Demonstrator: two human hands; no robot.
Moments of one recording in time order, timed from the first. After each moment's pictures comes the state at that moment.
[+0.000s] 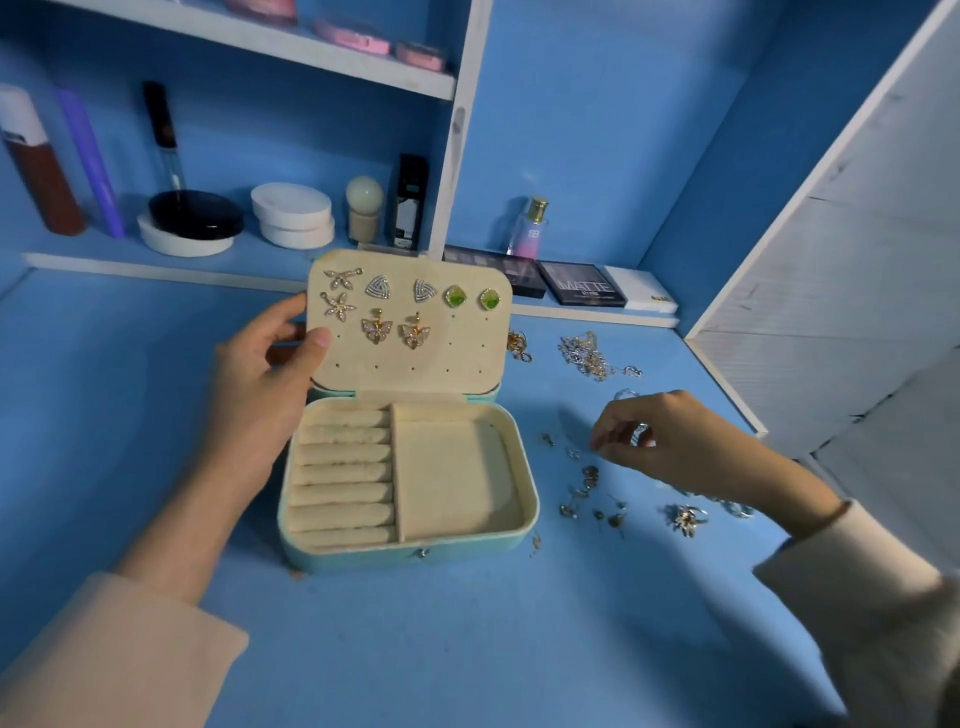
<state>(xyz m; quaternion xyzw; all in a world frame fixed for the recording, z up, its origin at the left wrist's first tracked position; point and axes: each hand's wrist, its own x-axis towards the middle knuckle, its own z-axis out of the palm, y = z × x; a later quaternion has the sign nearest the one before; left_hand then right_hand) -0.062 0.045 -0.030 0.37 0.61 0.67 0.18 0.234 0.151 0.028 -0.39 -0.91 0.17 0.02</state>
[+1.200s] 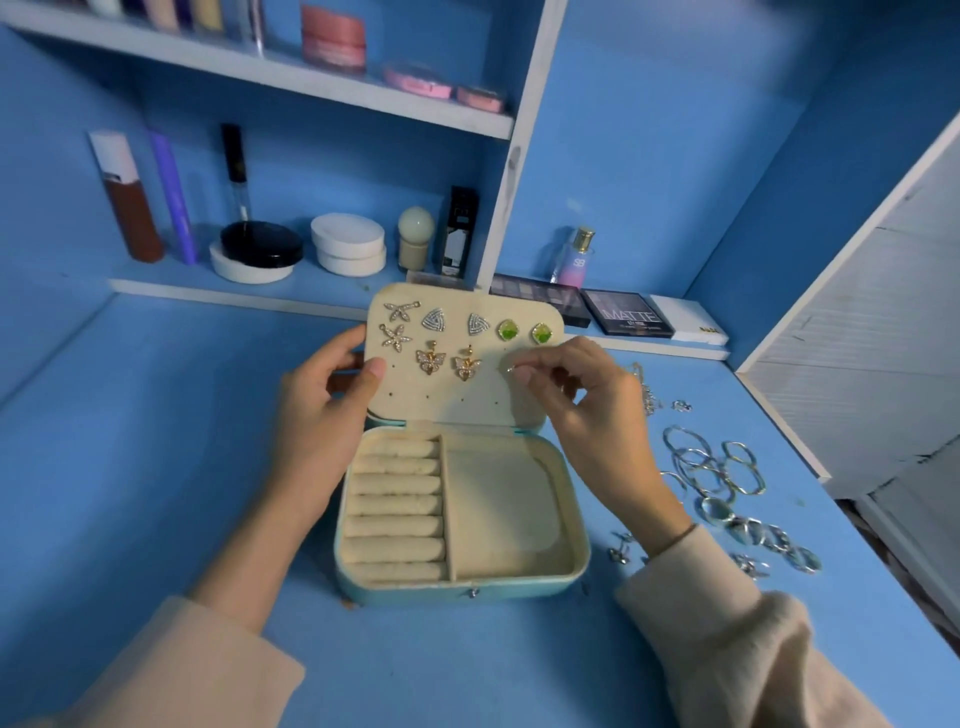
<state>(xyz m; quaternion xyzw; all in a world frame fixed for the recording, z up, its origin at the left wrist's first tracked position) -0.057 0.042 -0.025 0.36 0.61 0.68 0.19 0.119 0.135 0.005 -0.32 -0.81 0.26 0.43</state>
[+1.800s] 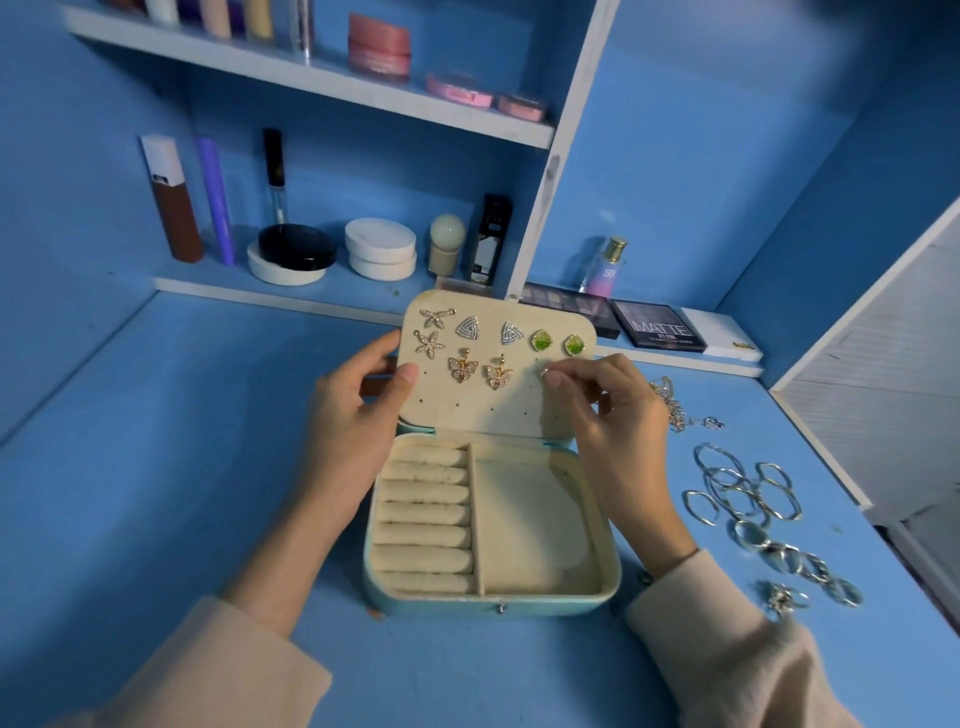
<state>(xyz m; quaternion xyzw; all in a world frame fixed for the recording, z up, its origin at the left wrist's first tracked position) -0.058 0.041 -0.026 0.35 0.61 0.68 0.20 0.110 0.141 -0.012 -0.34 -0.77 0.24 0.49</state>
